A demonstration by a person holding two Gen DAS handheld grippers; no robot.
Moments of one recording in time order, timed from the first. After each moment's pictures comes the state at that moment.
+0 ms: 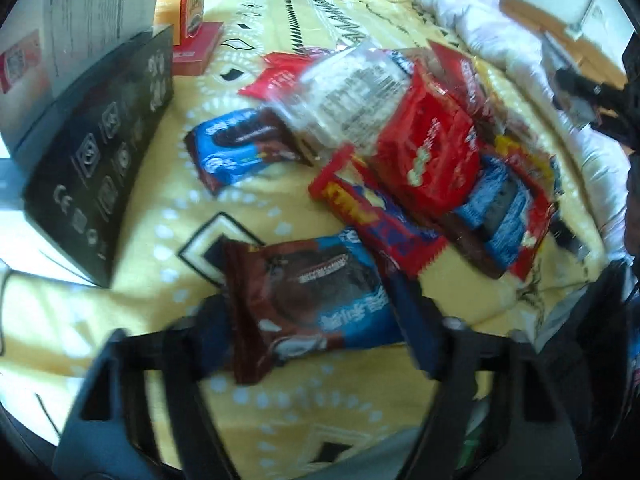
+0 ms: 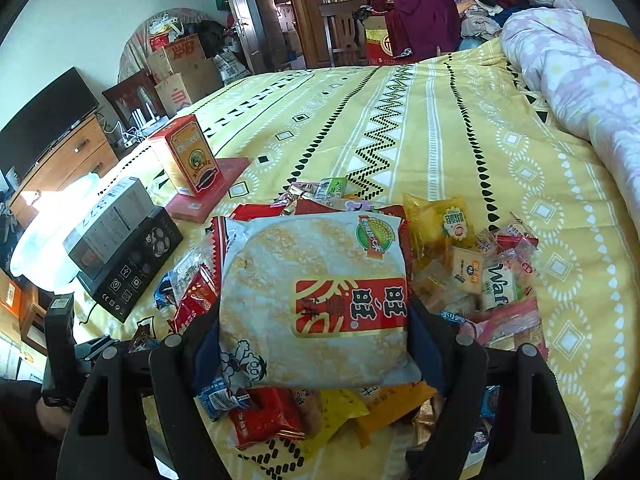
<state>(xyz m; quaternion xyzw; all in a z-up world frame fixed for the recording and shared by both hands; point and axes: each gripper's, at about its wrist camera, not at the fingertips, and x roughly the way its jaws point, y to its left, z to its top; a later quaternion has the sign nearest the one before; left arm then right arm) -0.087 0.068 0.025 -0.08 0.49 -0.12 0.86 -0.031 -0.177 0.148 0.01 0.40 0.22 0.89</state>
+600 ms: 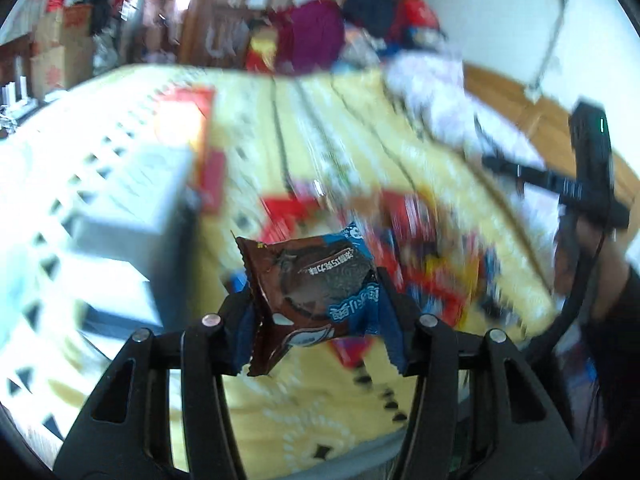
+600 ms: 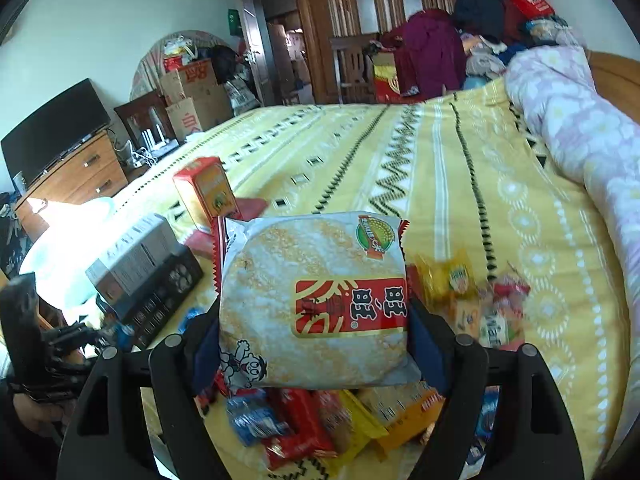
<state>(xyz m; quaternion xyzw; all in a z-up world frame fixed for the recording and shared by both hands) -0.105 0.120 0.163 -0.11 0.34 -0.13 0.92 -0.040 -0.146 0.216 0.00 0.33 0.23 0.91</state>
